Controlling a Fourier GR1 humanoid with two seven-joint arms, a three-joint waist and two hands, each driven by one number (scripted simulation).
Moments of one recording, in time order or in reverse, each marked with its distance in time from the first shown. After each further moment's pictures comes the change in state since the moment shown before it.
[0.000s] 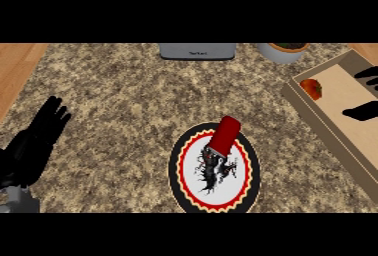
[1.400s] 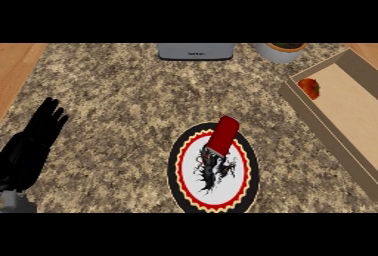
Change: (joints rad) left arm 0.020 -0.005 0.003 -0.045 -0.005 0.005 0.026; right arm 0.189 -0.264 -0.474 0.061 -0.714 0.150 -0.270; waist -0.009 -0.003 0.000
